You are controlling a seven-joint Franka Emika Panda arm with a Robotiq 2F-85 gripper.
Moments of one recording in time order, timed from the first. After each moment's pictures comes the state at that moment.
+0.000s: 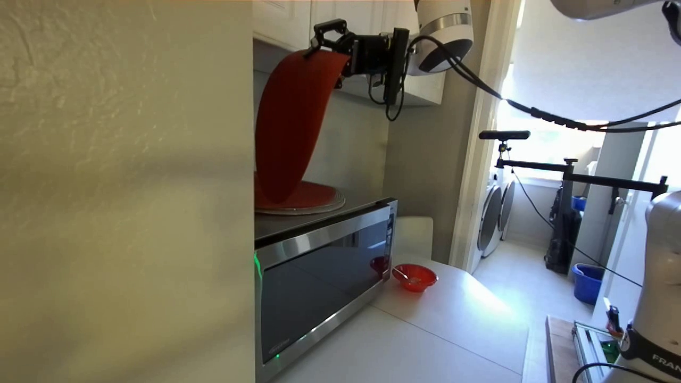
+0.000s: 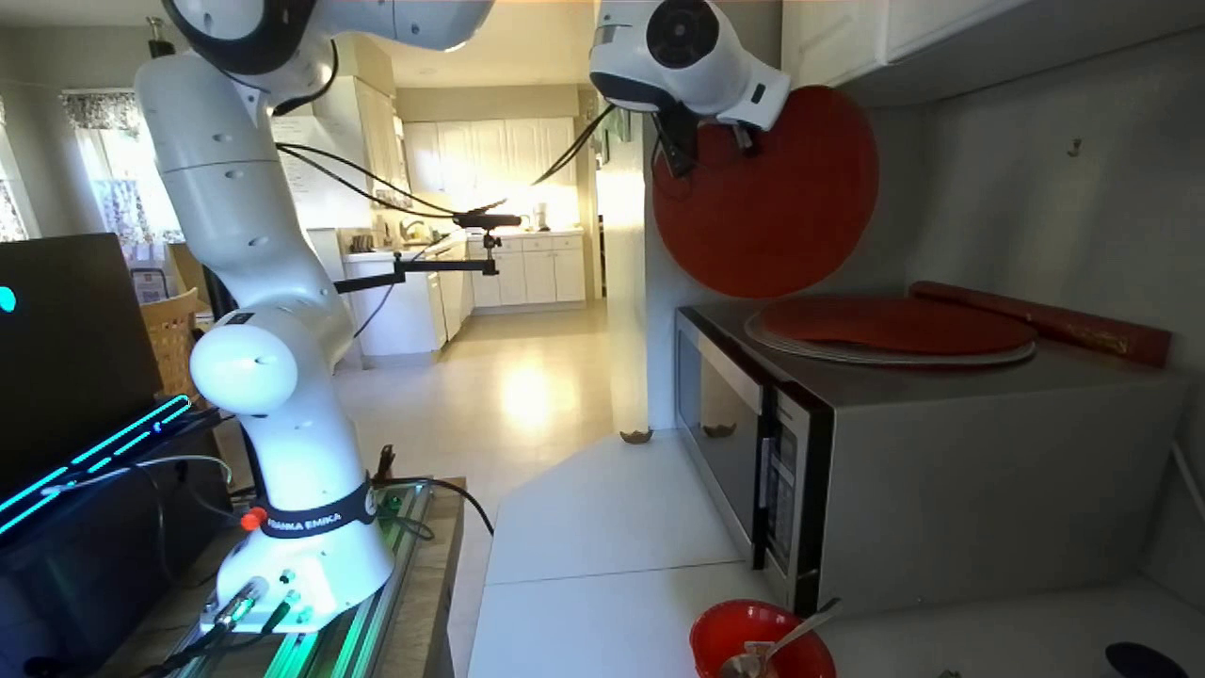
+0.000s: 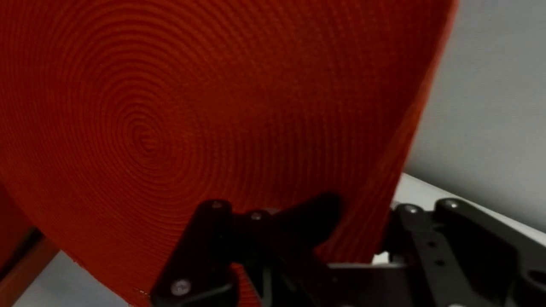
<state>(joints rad) 0.05 -0.13 0.04 -1.94 1.58 2.30 -0.59</state>
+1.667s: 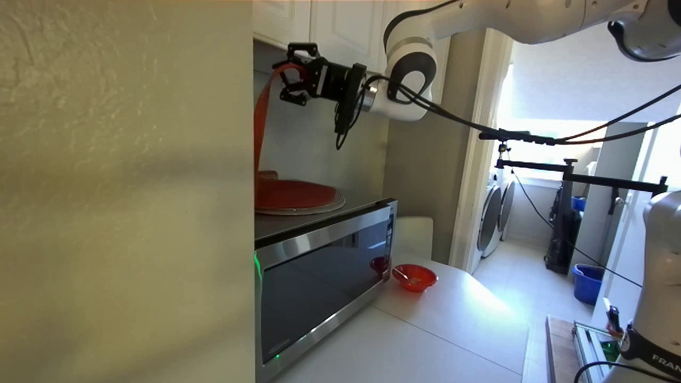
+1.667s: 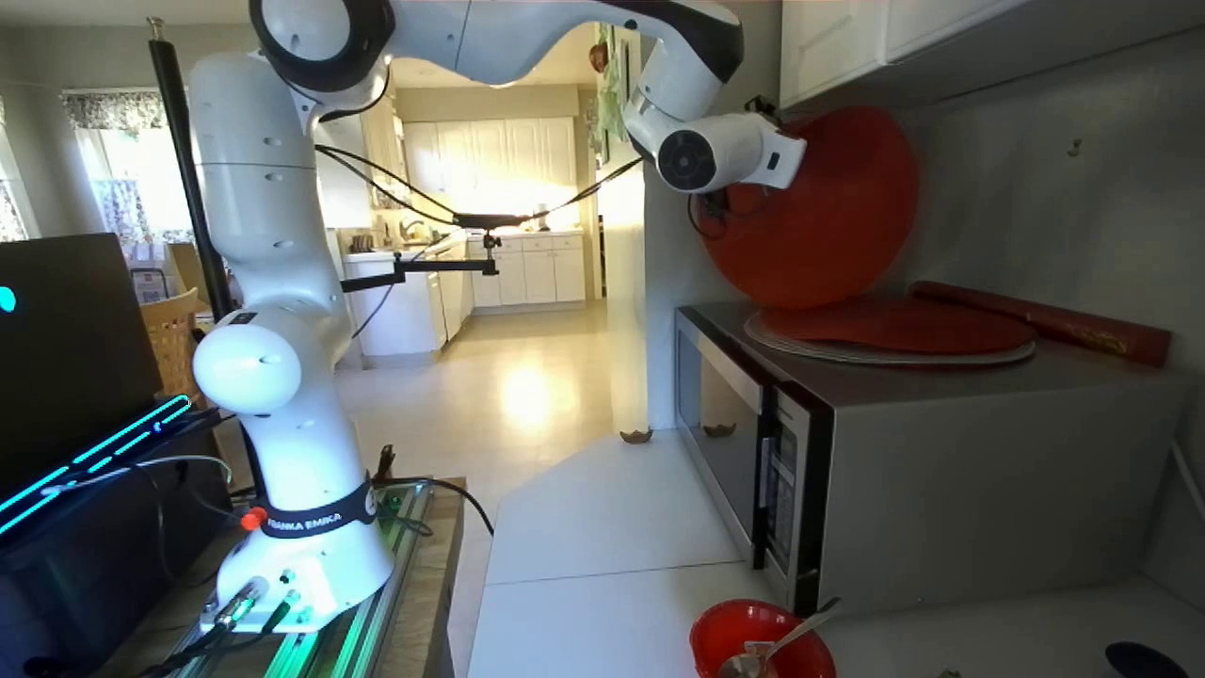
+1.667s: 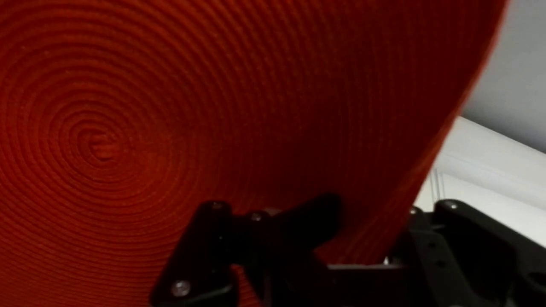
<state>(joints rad) 0.08 0.05 0.09 -1.87 2.22 2.36 -1.12</state>
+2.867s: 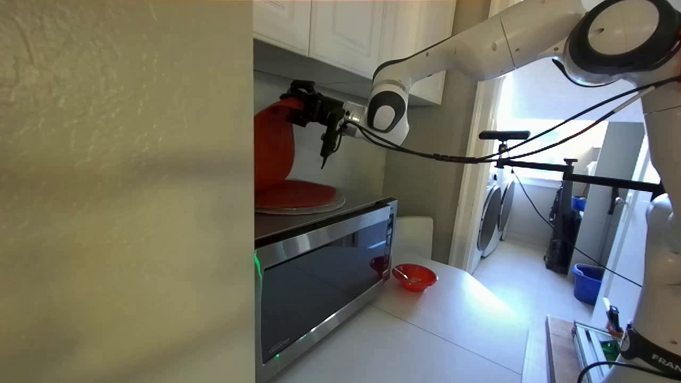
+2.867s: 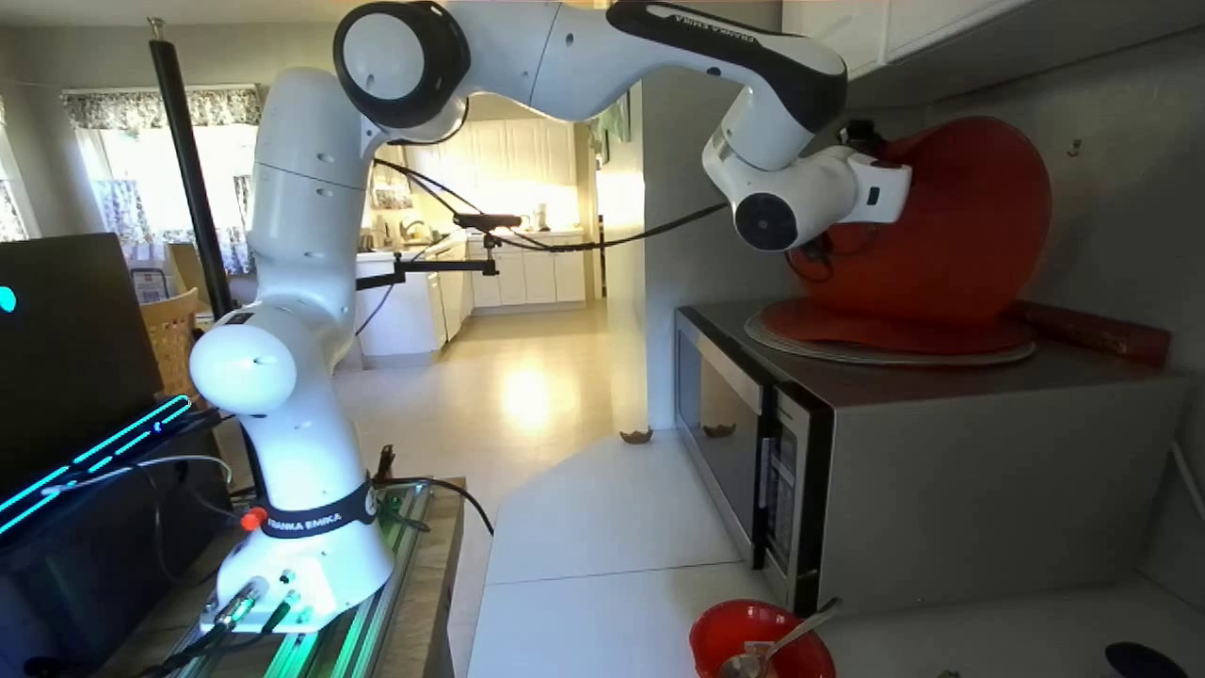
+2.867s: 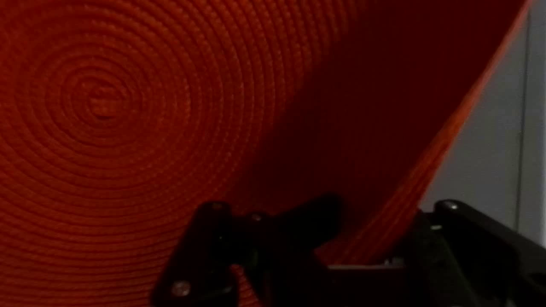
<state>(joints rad) 0.03 0.32 -0.06 -1.66 2.35 2.26 -1.41</state>
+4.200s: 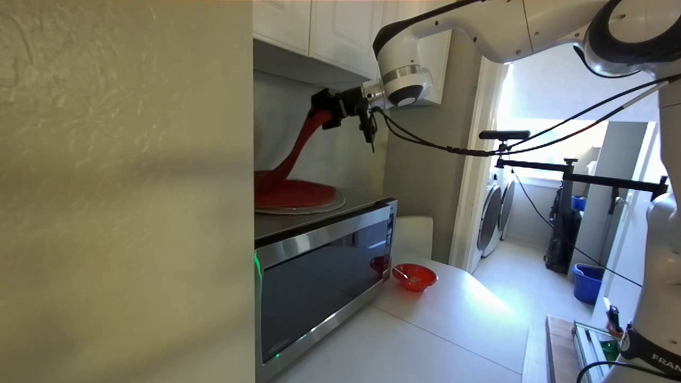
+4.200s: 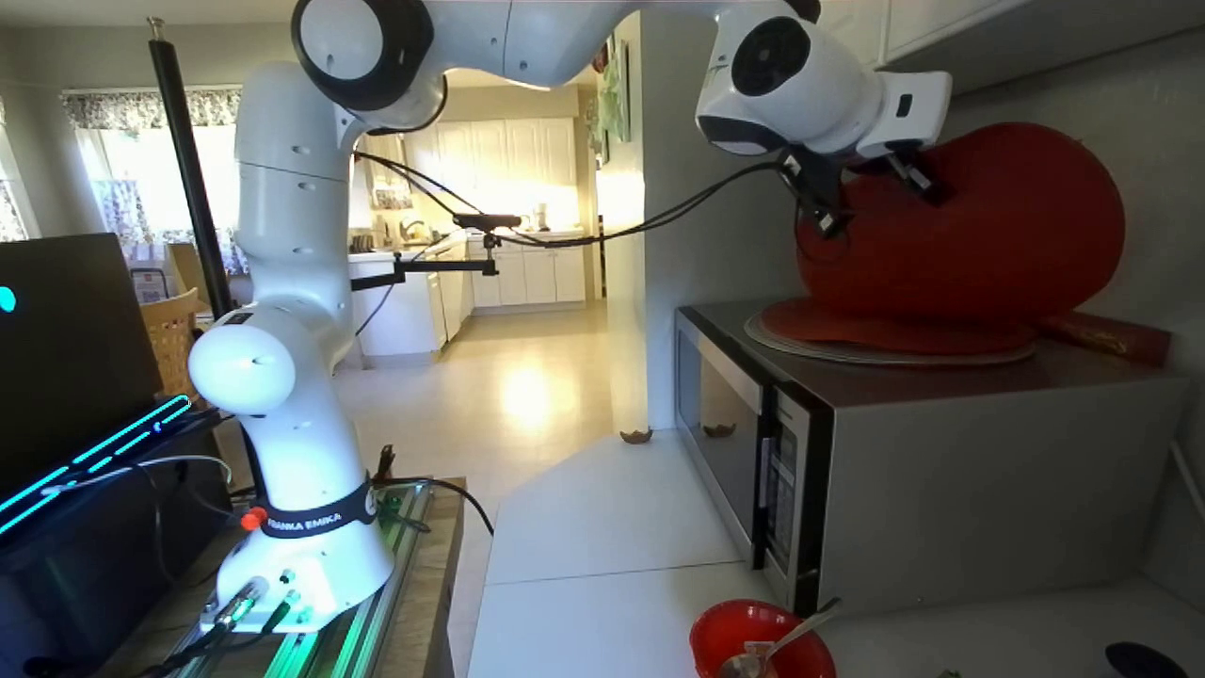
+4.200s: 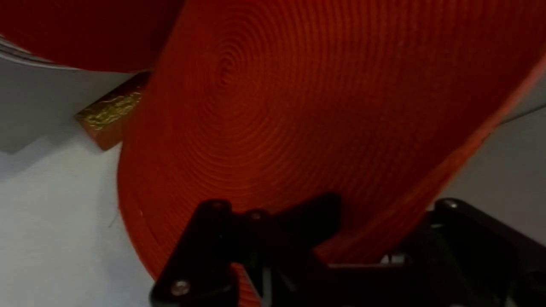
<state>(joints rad) 0.03 0.22 -0.11 -1.65 1.48 2.65 -0.88</state>
